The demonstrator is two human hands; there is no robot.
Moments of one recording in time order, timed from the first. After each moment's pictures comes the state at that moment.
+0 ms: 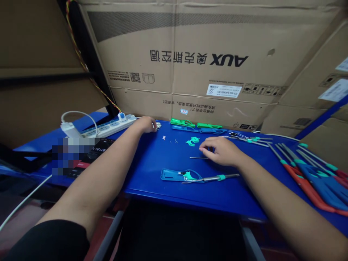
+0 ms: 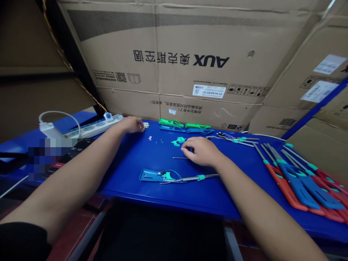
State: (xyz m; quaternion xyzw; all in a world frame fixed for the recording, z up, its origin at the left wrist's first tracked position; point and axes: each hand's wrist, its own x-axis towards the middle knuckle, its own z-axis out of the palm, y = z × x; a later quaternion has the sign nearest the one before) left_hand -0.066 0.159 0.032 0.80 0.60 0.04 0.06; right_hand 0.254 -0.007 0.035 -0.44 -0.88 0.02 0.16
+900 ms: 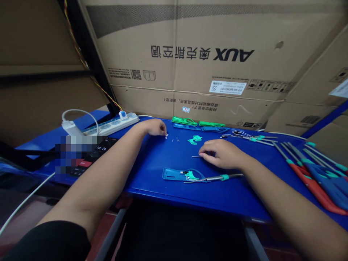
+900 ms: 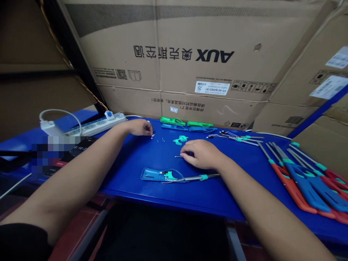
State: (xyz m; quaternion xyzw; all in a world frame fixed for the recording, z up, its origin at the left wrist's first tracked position) left_hand -0.040 0.139 0.037 0.88 0.47 -0.04 0.12; right_hand 0.248 -0.012 0.031 -0.40 -0.91 0.05 0.11
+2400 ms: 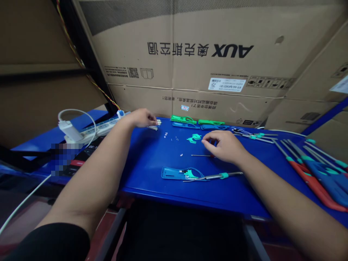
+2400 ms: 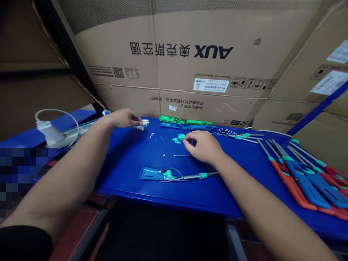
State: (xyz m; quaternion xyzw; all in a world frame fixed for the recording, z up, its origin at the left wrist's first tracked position) left_hand -0.073 0.130 0.068 0.84 0.53 0.07 0.08; right_hand 0.248 -0.005 0.027 -0.50 -0.82 0.02 0.27
